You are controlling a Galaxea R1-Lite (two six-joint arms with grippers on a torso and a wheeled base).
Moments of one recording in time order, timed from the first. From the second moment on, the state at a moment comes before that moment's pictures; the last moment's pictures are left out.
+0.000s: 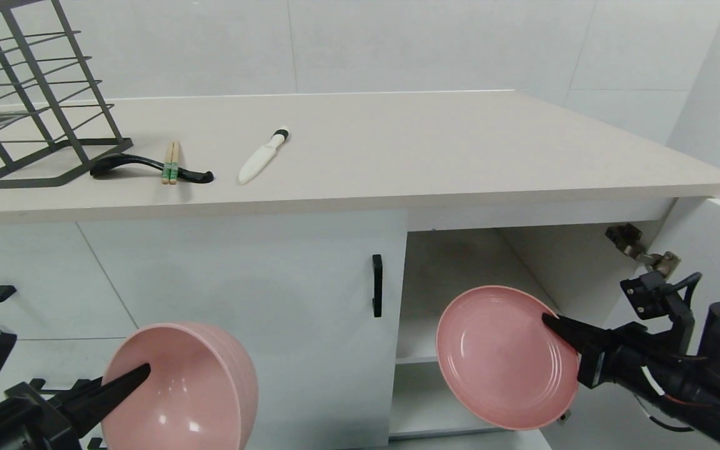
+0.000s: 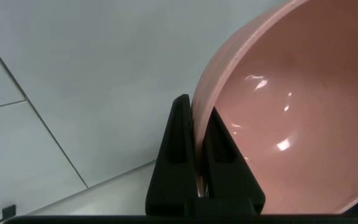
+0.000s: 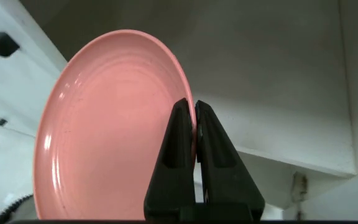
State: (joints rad) left arm -0.11 1.03 0.00 -0.76 -0.37 -0.11; right arm 0.22 1.88 -0.01 -1.56 0.22 0.12
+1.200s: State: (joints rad) left arm -0.16 0.98 0.00 -0.66 -0.37 -0.06; right arm 0.20 2.34 -0.40 -1.57 0.21 0.25
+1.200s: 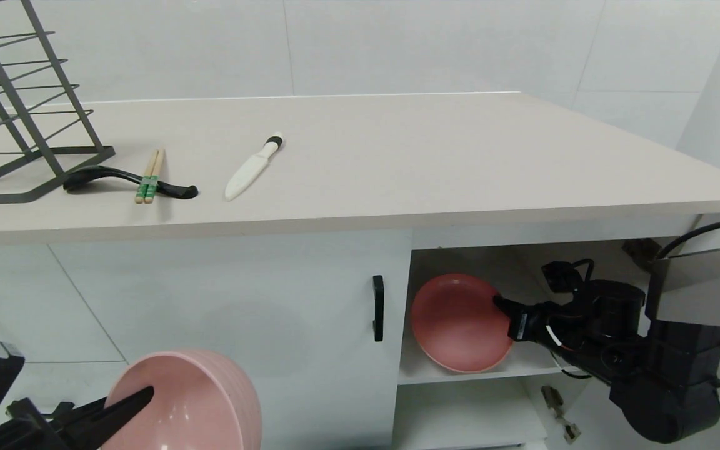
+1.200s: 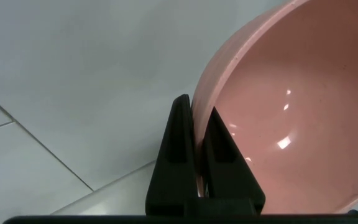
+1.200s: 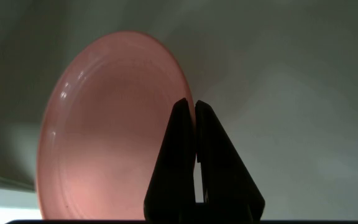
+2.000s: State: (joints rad) left arm -0.17 0.96 0.00 -0.65 -0.37 -0.06; right arm 0.19 2.47 -0.51 -1.57 0.21 0.26
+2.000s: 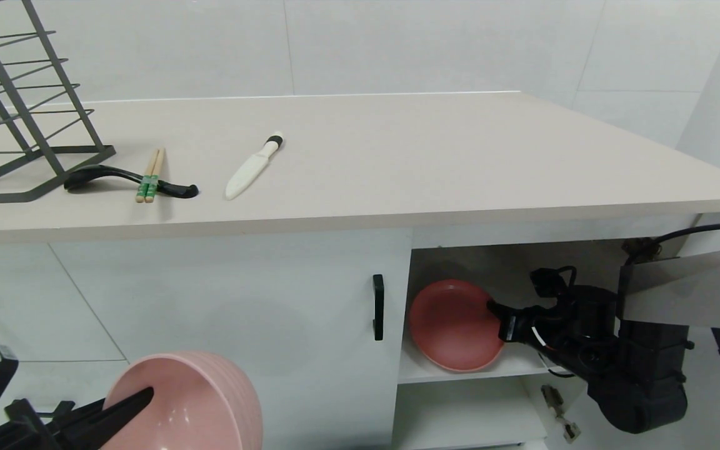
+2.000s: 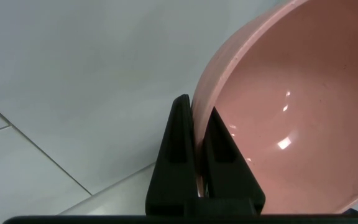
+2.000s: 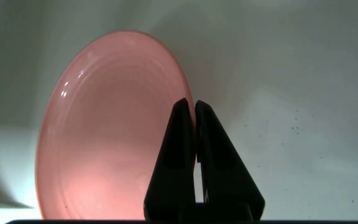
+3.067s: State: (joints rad) left arm -0.17 0.96 0.00 -0.64 -0.37 -0.06; right arm 0.17 2.60 -0.65 -1.57 0.15 0.40
